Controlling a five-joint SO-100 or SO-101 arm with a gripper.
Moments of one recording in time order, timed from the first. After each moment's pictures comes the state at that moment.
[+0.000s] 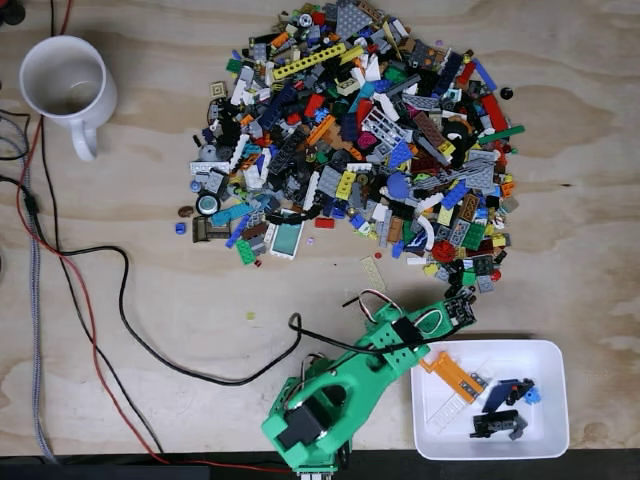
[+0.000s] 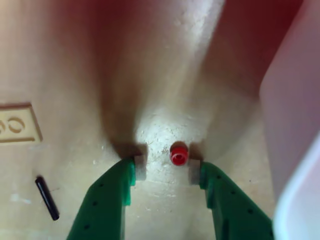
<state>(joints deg) 50.2 123.7 153.1 57.7 -71.4</state>
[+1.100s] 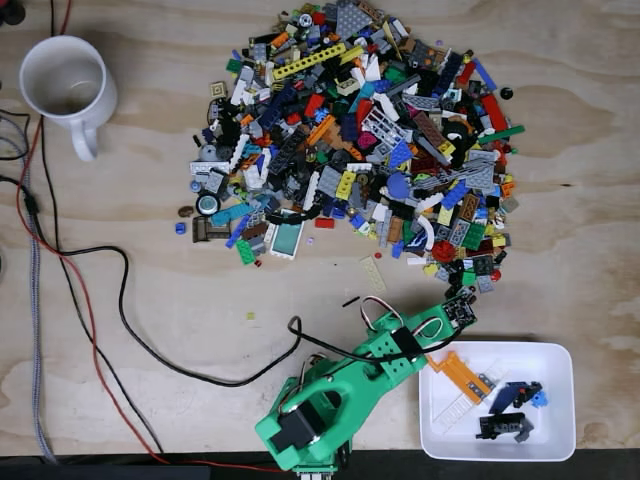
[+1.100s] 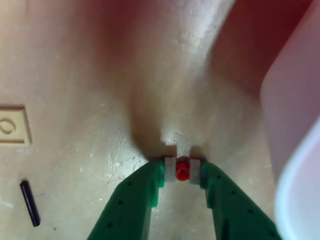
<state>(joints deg) 53.3 126.3 156.0 54.9 -79.8</state>
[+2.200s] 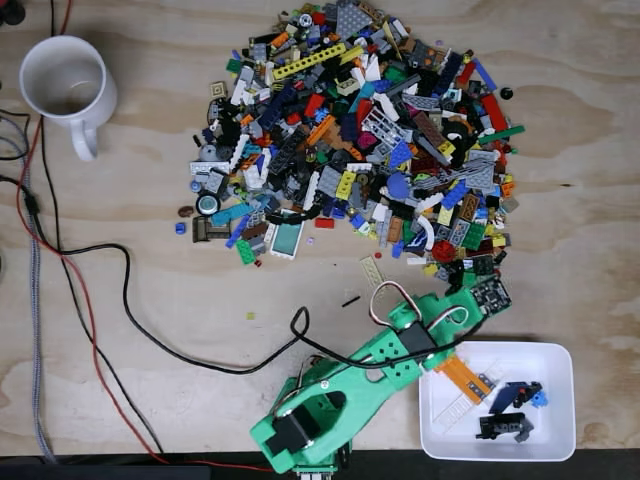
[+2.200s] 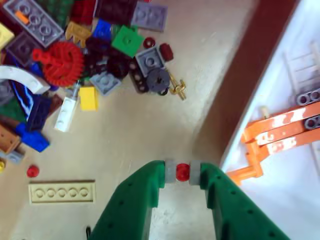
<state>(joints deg) 55.8 130.7 128.0 69.7 -78.8</state>
